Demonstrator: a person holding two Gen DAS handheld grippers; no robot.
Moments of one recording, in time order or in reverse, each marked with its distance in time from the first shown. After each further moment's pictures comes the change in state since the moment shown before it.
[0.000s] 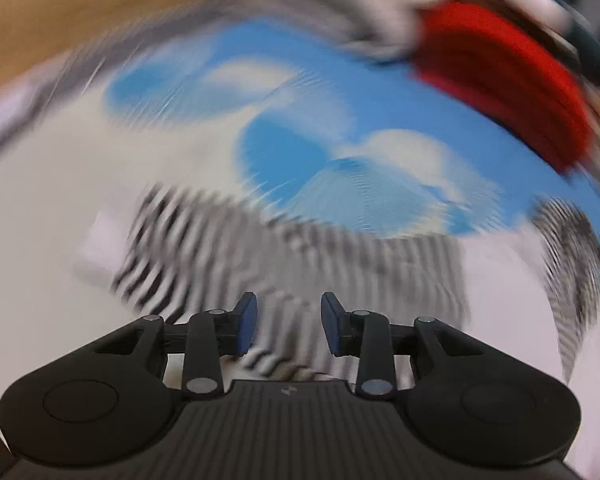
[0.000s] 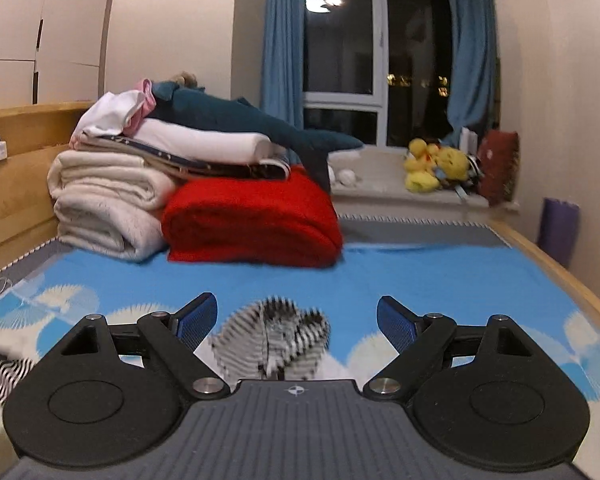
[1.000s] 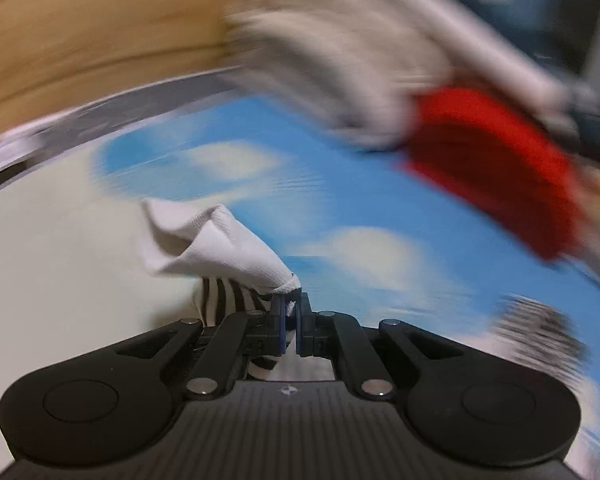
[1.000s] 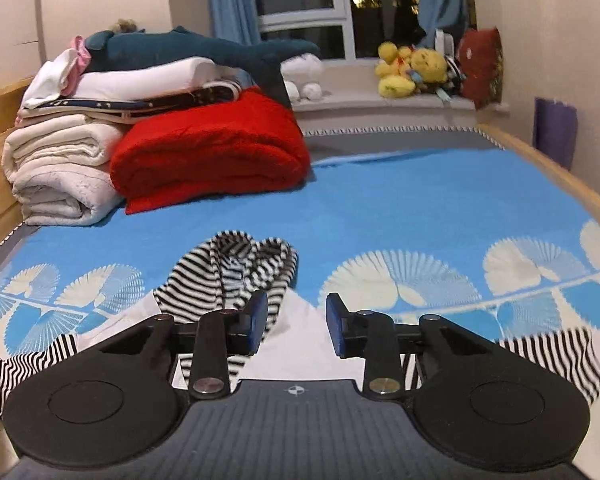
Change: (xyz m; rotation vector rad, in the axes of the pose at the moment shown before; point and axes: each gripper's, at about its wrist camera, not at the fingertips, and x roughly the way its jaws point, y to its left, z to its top) left arm -0.063 -0.106 0.008 0.041 -0.287 -0.105; right arm 0.085 -0.087 -0.050 0.166 0.273 -0.044
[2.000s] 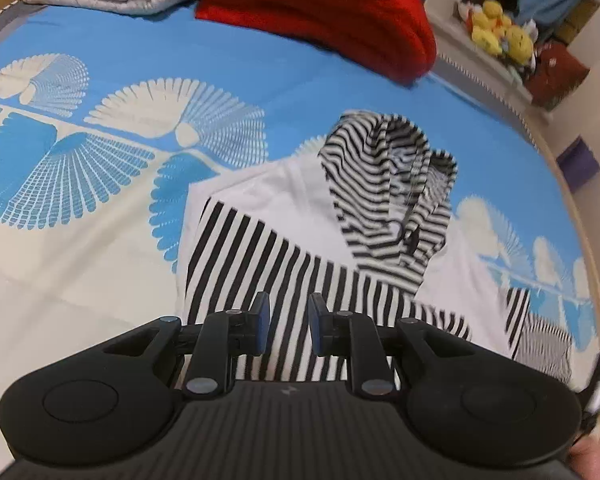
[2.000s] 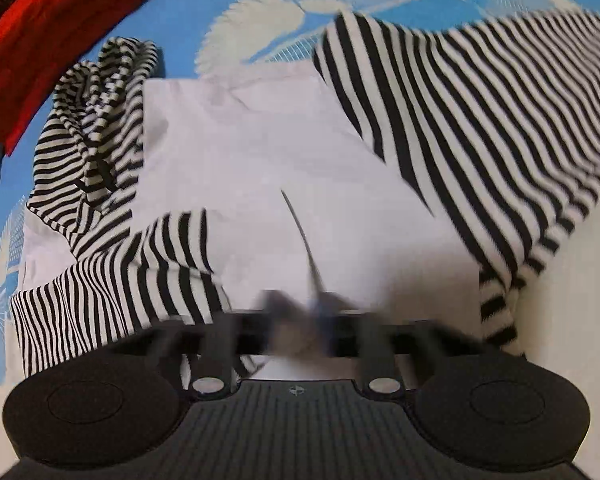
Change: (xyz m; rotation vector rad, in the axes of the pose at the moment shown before) left arm 0.045 -0.118 -0.049 0.256 0.427 -0.272; right arm 0.136 -0.047 -0.104 0.484 0.516 -0.099
